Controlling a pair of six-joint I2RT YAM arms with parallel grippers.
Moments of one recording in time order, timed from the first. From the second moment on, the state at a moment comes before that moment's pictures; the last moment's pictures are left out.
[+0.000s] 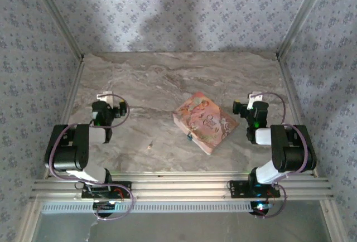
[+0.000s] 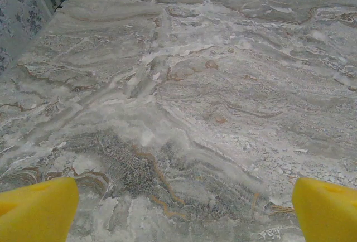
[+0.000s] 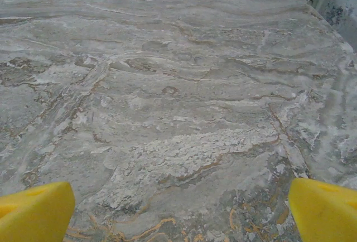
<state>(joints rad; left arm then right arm) 0.00 1.54 0.39 0.75 -0.07 0.00 -0.02 1.52 0.36 0.76 0.07 -0.01</state>
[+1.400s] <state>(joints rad) 0.00 1.53 0.40 0.69 -0.06 -0.01 -0.03 1.47 0.38 0.66 0.04 -0.01</state>
